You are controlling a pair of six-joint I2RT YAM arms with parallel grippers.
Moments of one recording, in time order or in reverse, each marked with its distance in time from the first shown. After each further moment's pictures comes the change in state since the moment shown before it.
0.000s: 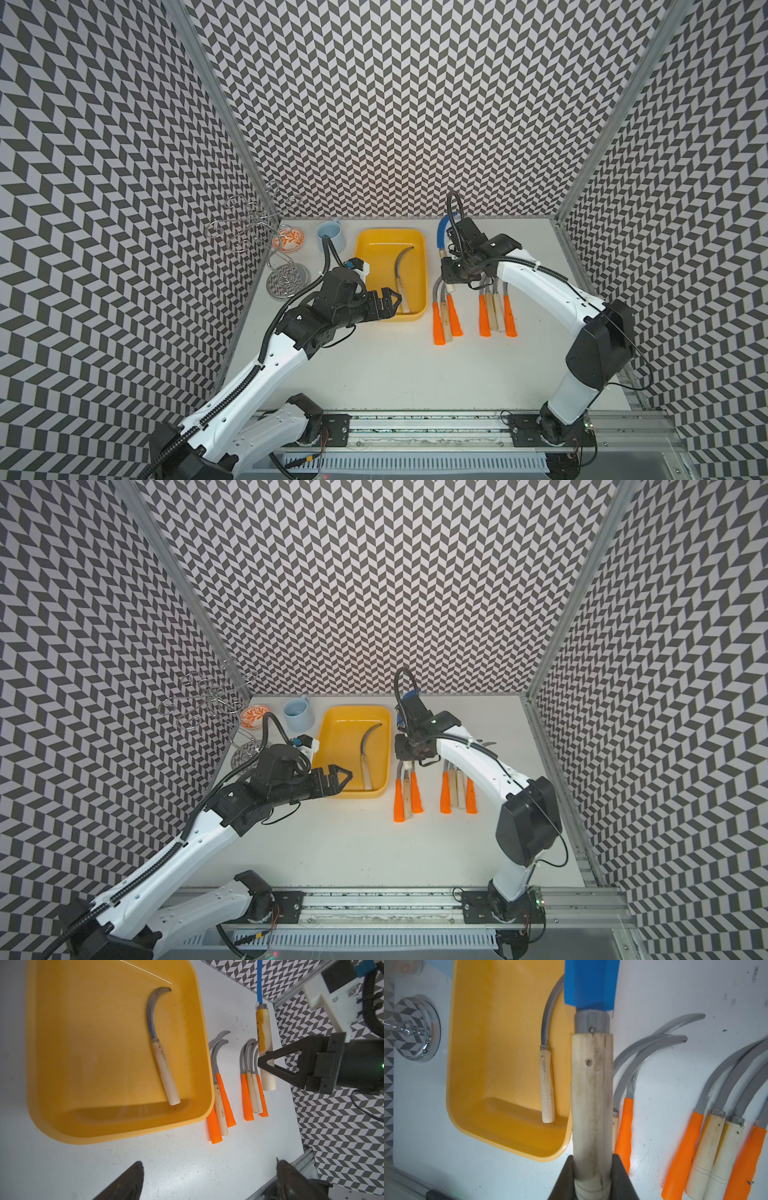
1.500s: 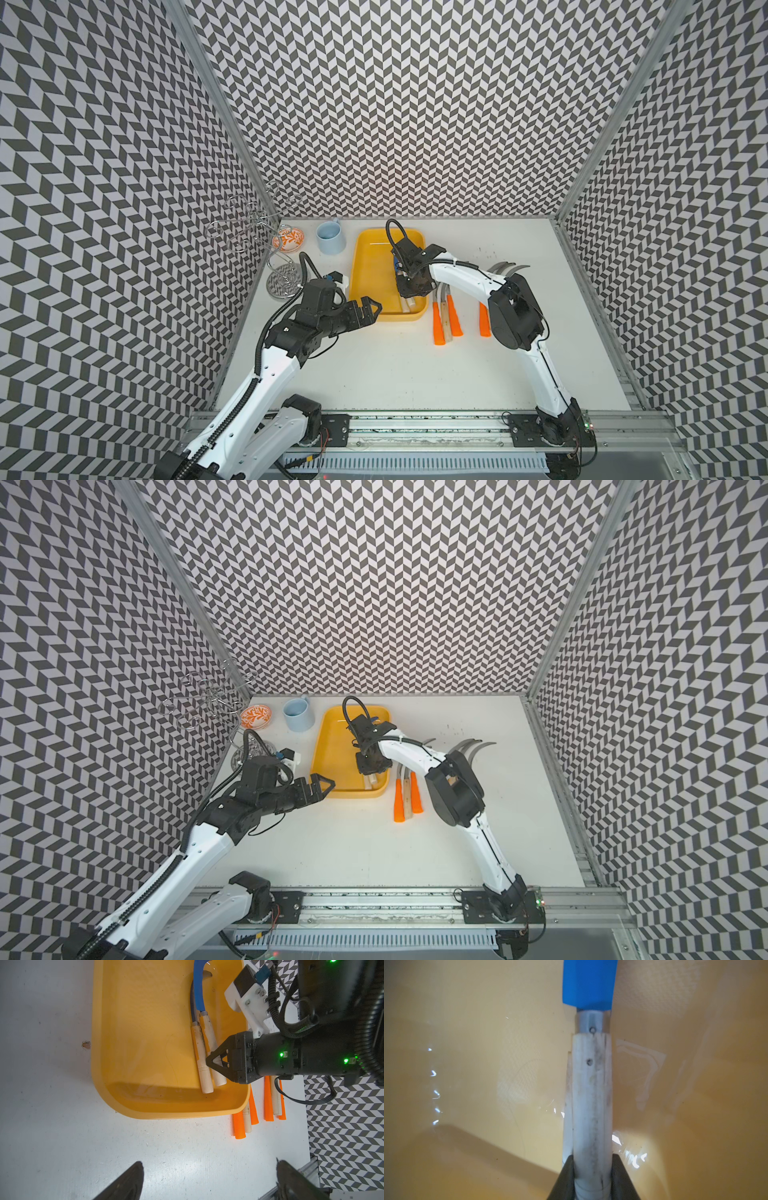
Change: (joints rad) left arm 0.210 -0.098 -0.184 0.005 0.153 0.041; right arm 0.139 0.536 0.346 0.005 0.006 -0.008
